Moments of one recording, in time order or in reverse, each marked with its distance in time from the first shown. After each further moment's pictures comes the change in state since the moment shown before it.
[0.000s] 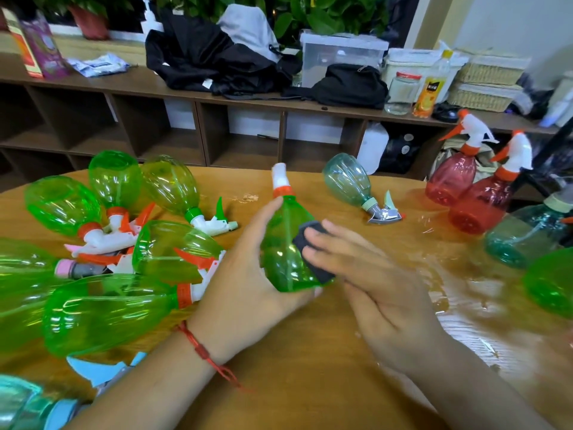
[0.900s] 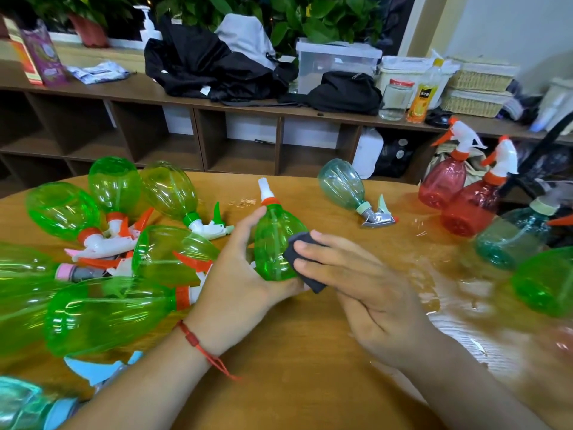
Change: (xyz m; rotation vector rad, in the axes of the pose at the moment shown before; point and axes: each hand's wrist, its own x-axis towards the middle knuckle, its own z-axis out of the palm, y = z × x) left_hand 0.006 -0.008 0.002 -0.190 0.059 -0.113; right_hand 0.004 0.005 -0.004 -0.077 -0.117 -0.054
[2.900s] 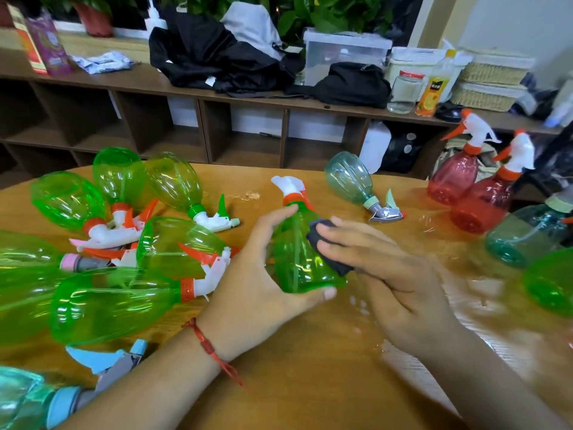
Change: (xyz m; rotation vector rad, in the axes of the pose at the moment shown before) left_hand -0.012 0.009 0.007 0.104 -0.077 0.082; right_hand 0.002 0.004 -0.010 0.122 0.100 0.030
